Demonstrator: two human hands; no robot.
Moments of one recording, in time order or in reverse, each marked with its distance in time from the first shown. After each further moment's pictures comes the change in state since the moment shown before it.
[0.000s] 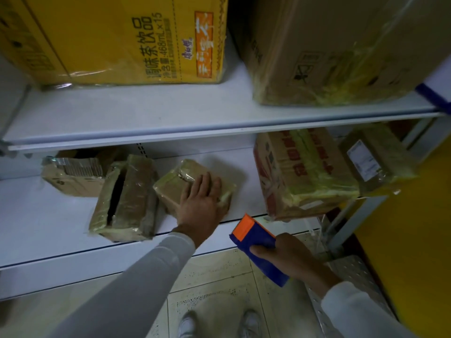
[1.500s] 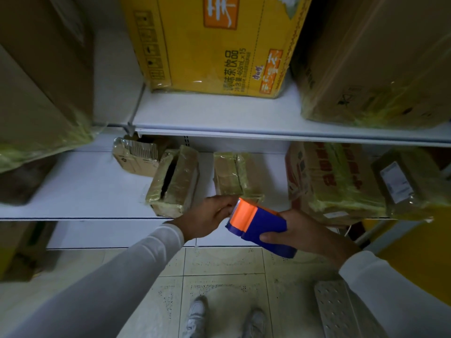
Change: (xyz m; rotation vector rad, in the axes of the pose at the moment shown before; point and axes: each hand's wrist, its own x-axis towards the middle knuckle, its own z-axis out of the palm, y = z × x) left_hand -0.075 -0.044 -0.060 -0.864 -0.067 0.195; right_hand -0.027 -0.079 -0.054 0.085 -0.235 -0.447
